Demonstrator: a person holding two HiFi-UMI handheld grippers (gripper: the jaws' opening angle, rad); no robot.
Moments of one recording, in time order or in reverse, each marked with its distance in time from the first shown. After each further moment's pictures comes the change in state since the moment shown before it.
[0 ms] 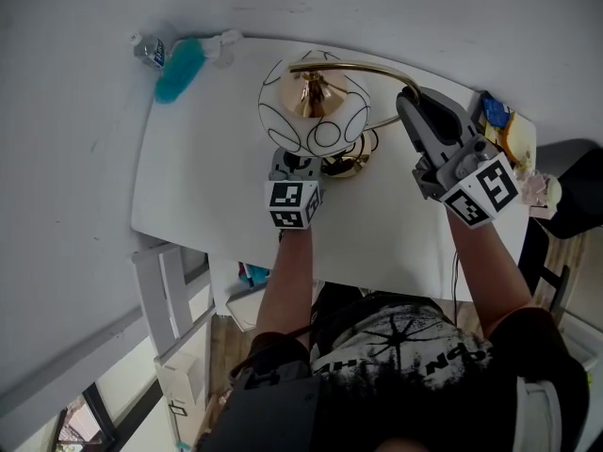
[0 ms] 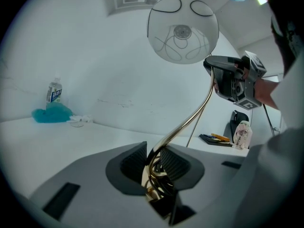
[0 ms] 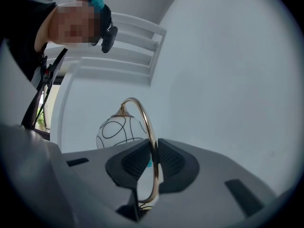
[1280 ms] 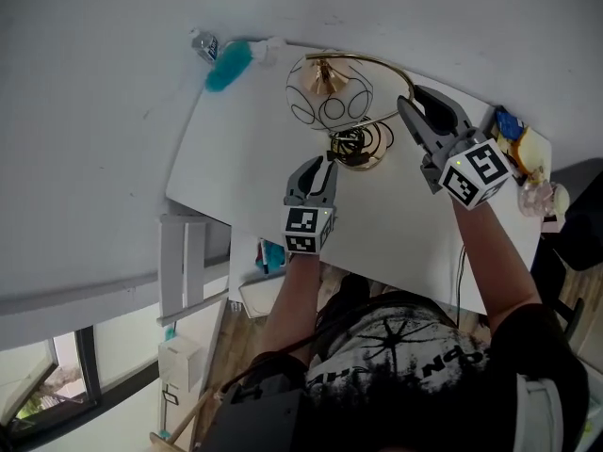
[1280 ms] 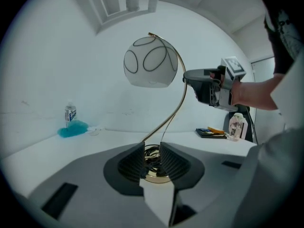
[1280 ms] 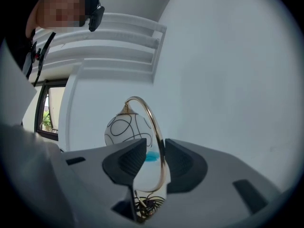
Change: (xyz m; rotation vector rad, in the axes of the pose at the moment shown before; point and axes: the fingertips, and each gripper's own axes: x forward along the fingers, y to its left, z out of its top) left arm -0.094 -0.045 0.011 0.121 0.034 0.112; right arm -0.018 0.005 -0.010 0.035 0.027 0.053
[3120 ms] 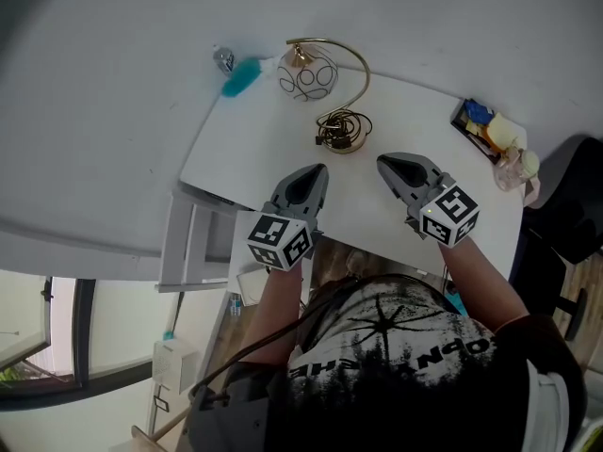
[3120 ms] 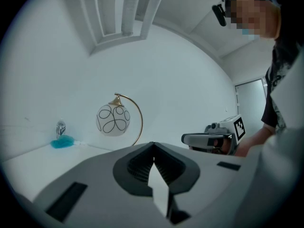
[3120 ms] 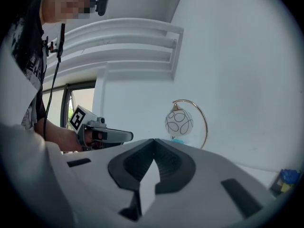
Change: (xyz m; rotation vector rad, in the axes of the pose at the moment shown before) left arm -0.145 -0.122 0.108 -0.064 -0.166 -0.163; right arm -0.149 0.135 -0.022 0.006 0.092 0.187
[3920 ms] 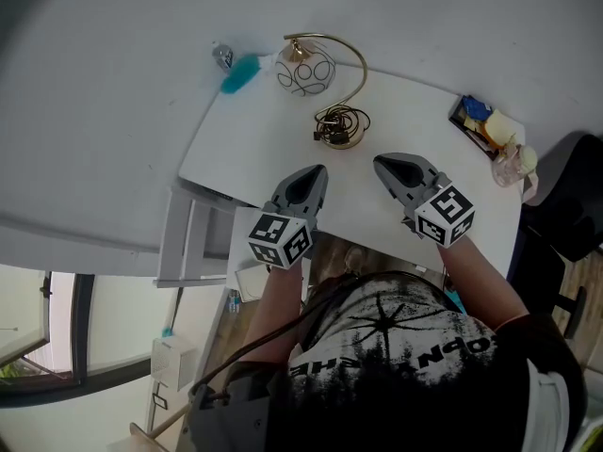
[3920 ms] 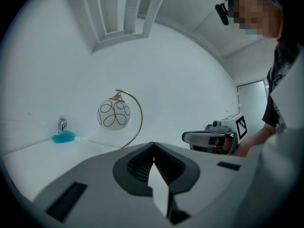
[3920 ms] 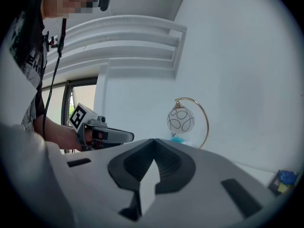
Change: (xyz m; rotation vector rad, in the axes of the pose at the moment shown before) left arm -0.005 -0.005 -0.015 -0.026 0.021 0.010; right arm -0.004 0.009 -0.009 -0.024 0.031 0.001
